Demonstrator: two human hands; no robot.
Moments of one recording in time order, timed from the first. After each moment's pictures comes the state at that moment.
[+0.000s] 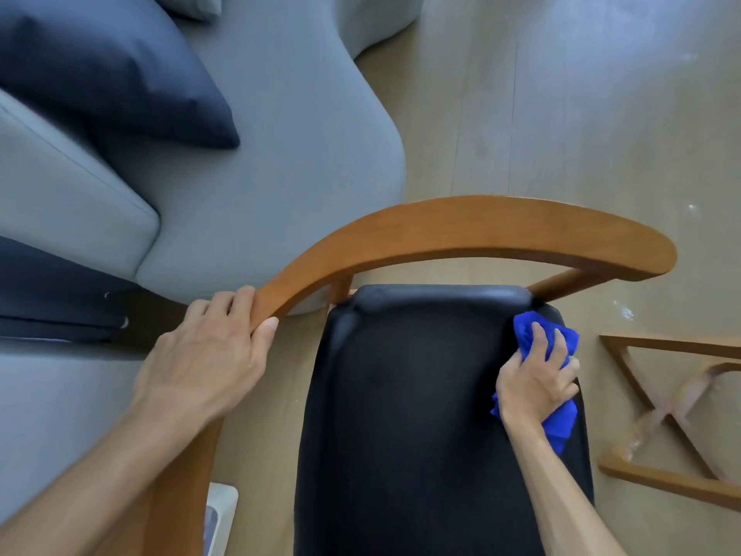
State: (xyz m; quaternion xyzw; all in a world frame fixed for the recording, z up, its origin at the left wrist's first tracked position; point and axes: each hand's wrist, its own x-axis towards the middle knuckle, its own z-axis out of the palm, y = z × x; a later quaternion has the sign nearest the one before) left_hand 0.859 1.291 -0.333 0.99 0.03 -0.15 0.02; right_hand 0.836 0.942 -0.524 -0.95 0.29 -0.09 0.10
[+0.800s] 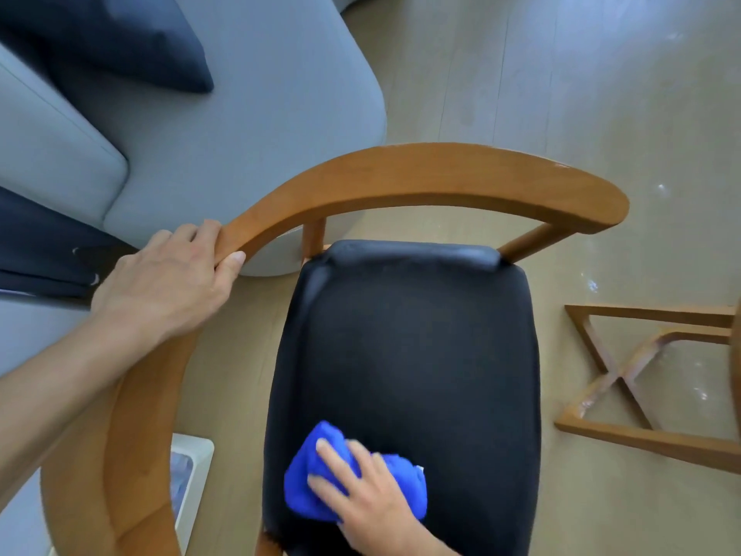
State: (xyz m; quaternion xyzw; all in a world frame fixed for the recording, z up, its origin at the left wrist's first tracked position) left_hand 0.859 1.288 -0.323 0.98 0.03 -0.19 0.02; right_hand 0.626 1.039 -0.552 -0.87 -0.36 0.32 0.07
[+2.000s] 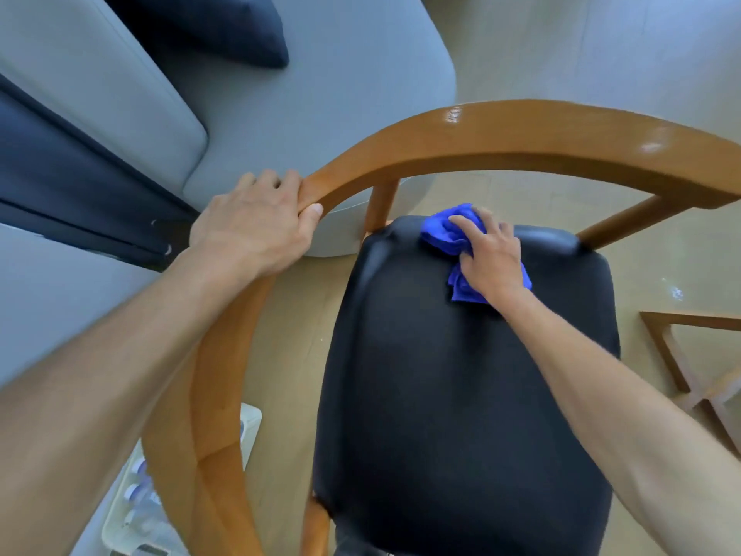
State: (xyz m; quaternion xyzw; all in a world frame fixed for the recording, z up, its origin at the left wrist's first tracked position) left_hand 0.857 1.284 -0.324 0.98 0.04 -0.18 -0.01; right_hand 0.891 1.009 -0.511 -0.98 -0.12 -0.02 0.13
